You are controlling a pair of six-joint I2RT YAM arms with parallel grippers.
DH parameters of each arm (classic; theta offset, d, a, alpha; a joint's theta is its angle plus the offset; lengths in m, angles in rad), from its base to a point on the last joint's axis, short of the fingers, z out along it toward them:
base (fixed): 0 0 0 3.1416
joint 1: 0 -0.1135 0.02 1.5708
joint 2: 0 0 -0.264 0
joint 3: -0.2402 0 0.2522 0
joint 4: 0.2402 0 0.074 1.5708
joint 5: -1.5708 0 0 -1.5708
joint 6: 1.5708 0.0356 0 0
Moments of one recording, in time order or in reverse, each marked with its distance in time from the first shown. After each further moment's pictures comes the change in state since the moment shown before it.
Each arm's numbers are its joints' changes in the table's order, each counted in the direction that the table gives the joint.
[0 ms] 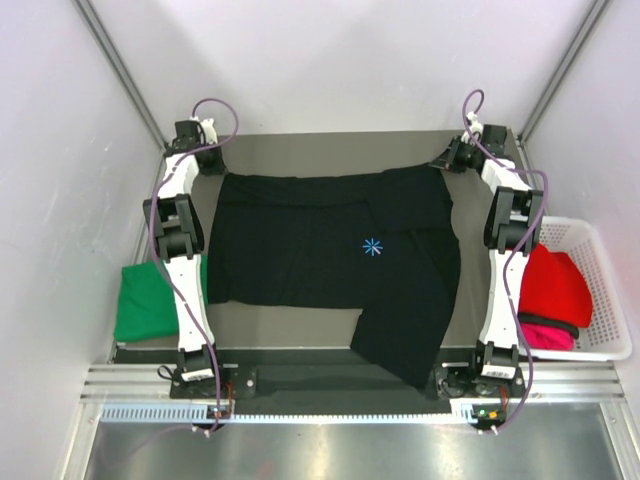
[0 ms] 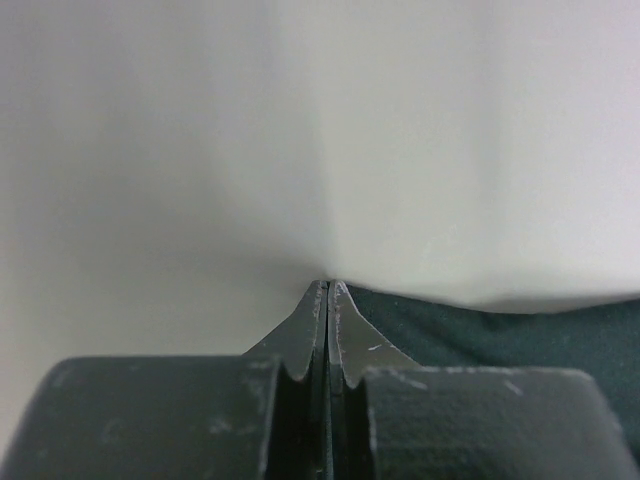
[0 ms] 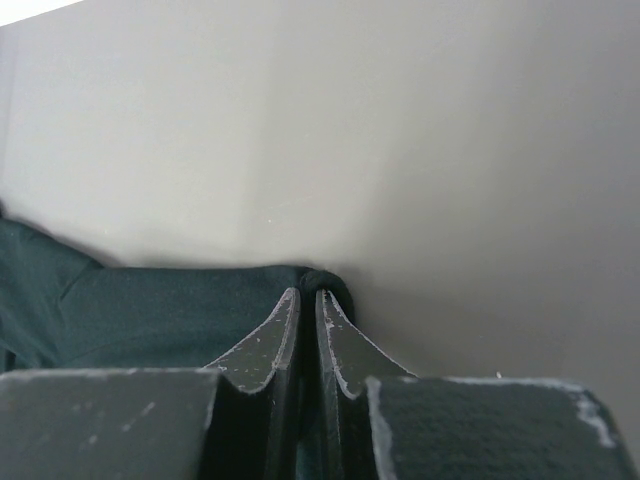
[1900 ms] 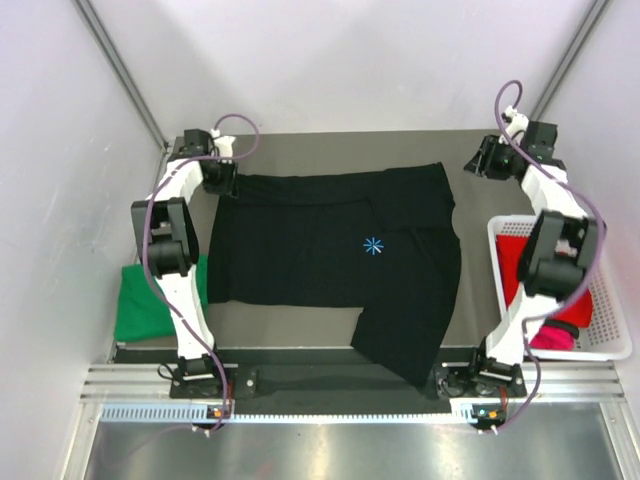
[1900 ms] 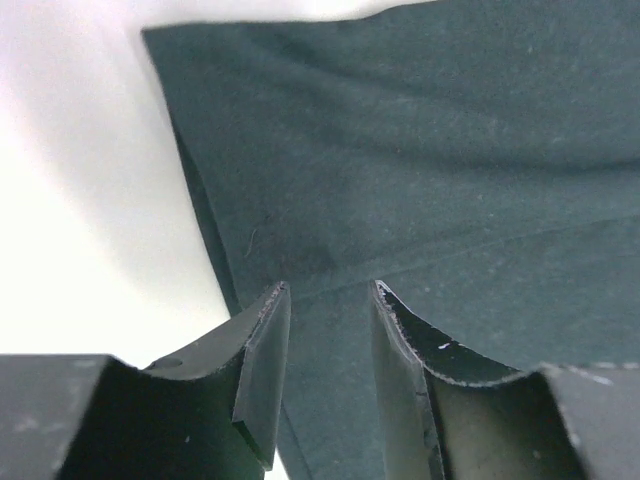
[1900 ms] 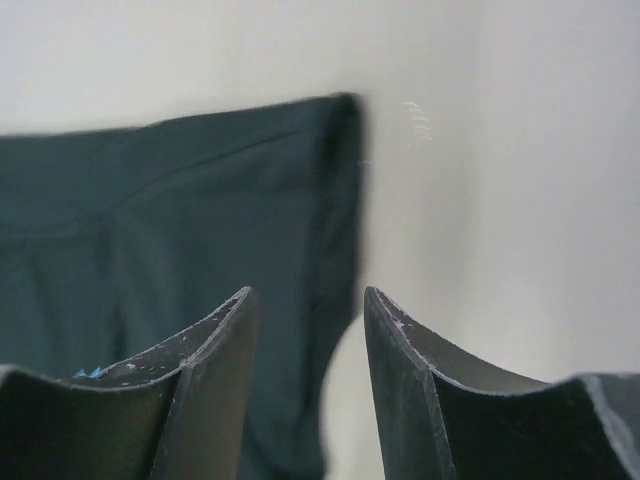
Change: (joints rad) left arm 0.065 -0.401 0.512 0.072 0.028 0.234; right arm 0.090 -0.655 0.595 0.105 -0.206 -0.200
